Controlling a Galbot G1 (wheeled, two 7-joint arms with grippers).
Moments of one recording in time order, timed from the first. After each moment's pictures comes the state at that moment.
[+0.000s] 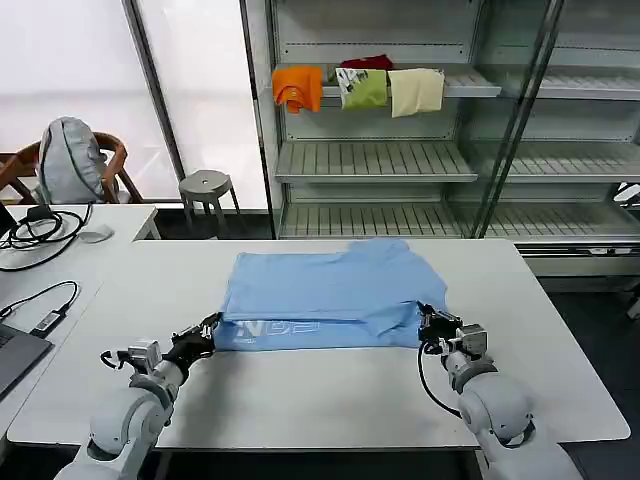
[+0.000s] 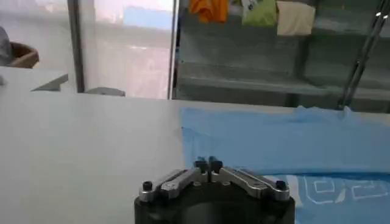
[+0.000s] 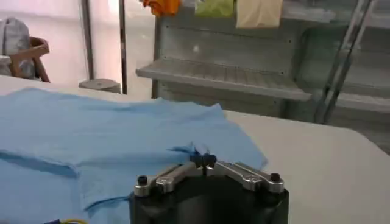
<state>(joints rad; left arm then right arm) 1.16 -1.10 -0.48 -1.84 -0.60 0.46 -0.02 -1.06 1.14 0.34 1.89 0.37 -0.55 0.11</state>
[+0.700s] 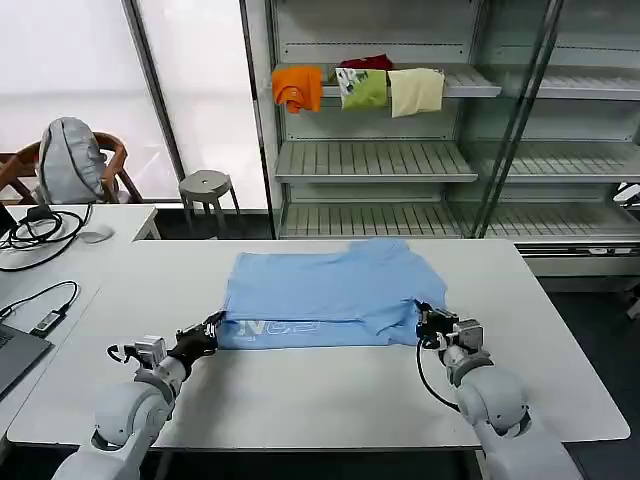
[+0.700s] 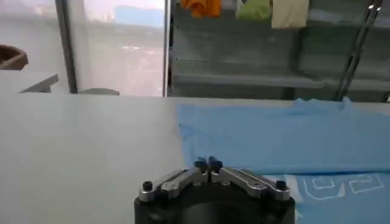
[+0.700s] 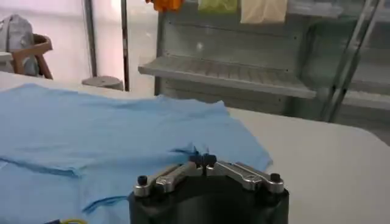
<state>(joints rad) 1.12 -1.07 -0.44 -1.78 -0.58 0.44 0.00 -1.02 1.13 0.32 1.84 0.35 -0.55 0.07</state>
